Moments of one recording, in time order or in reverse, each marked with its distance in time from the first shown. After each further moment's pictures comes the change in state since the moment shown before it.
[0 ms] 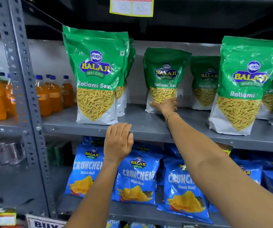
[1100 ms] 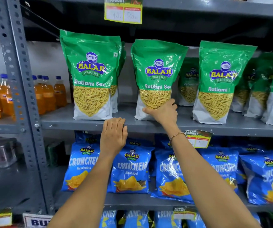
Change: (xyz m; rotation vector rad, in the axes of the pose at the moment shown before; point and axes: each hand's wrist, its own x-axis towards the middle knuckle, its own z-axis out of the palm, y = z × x) left_hand 0.000 0.003 -0.014 -0.025 -0.107 -0.020; right_hand -0.123 0.023 -0.060 -0.104 0.139 -0.170
